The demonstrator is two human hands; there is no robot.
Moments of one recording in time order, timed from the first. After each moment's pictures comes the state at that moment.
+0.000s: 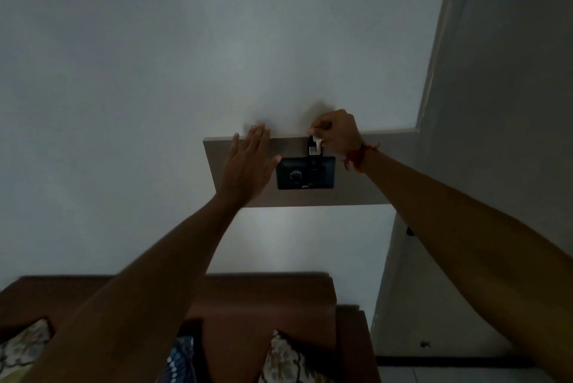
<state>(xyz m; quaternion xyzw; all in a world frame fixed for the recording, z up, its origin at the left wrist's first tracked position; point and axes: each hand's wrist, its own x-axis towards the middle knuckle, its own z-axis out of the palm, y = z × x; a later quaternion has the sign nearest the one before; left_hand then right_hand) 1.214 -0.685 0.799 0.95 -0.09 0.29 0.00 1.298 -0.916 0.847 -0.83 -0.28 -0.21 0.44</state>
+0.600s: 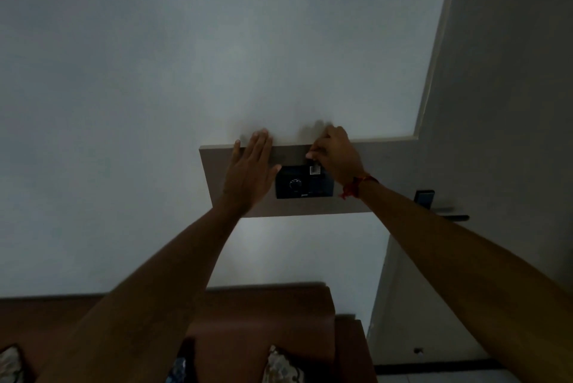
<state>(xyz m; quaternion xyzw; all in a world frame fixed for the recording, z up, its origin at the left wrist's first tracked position) 1.239 -0.676 0.787 0.95 -0.12 0.30 -0.02 1.289 -0.907 0.812 -0.88 -0.26 -0.27 0.28</state>
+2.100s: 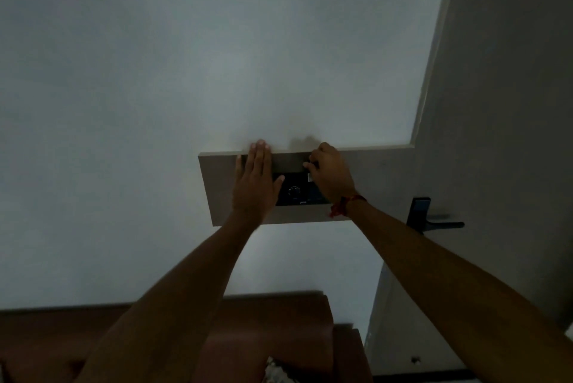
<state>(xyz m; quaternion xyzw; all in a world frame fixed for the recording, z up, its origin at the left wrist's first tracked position) 1.241 -0.694 0.768 0.95 -0.06 0.31 0.01 1.269 -0.883 0.804 -0.89 -0.20 -0.30 0.28</state>
